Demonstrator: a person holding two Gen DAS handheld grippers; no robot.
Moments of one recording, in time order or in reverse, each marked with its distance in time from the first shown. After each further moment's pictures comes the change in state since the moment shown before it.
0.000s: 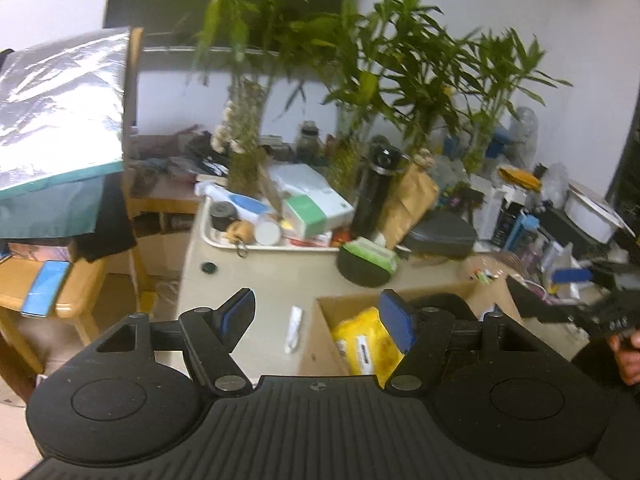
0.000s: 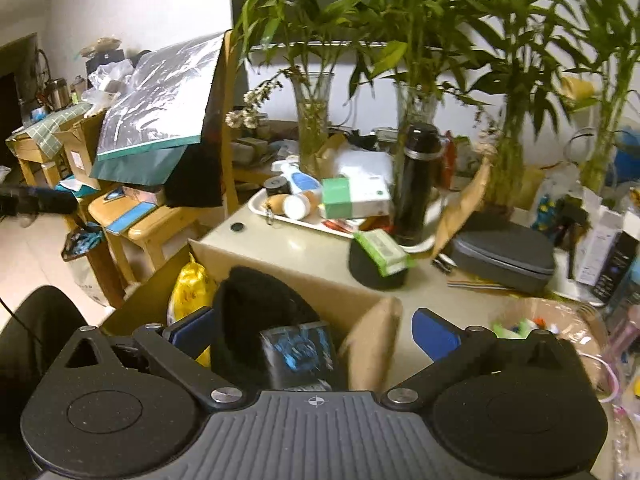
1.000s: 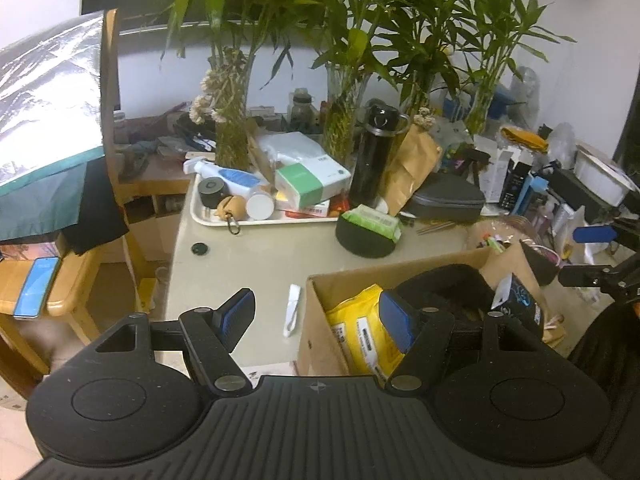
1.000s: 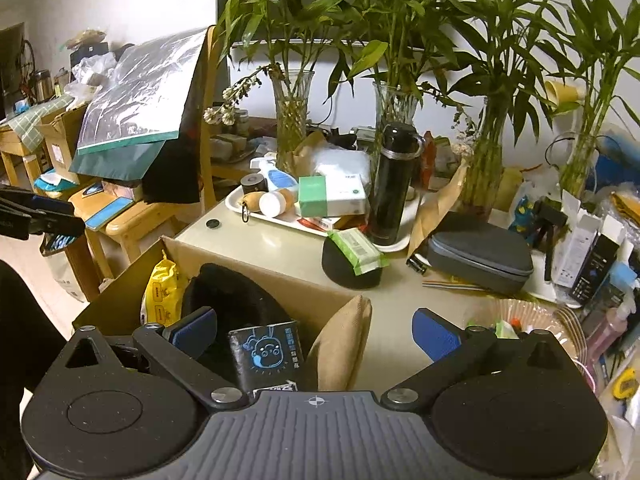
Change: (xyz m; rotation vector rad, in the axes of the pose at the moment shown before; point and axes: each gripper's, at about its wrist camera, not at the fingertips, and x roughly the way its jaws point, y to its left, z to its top) left arm 0.044 -0.014 -0.005 0.064 0.099 0.001; right arm 0.006 -0.008 0.004 -0.007 0.008 -0.055
